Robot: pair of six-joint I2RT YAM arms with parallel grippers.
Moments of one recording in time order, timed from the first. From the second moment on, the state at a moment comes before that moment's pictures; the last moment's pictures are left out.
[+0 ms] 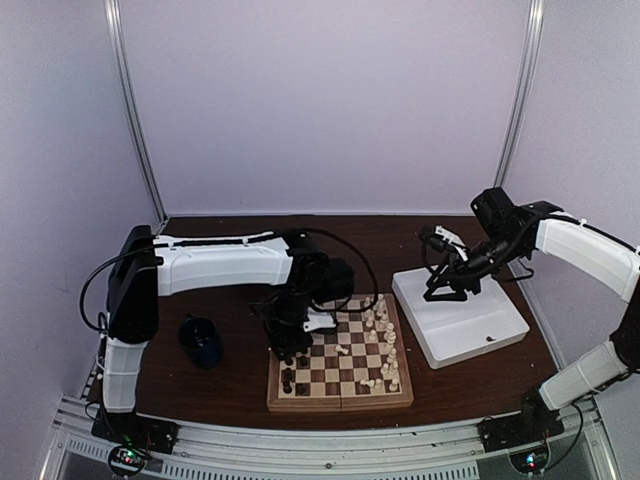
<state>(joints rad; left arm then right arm) -1.09 2.14 1.81 -1.45 -0.06 0.06 0.34 1.38 1.14 -0.91 -0.73 -0.57</state>
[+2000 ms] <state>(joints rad) -0.92 2.02 2.04 -0.97 0.25 -0.07 0.34 1.53 0.95 -1.01 -0.30 -1.02</state>
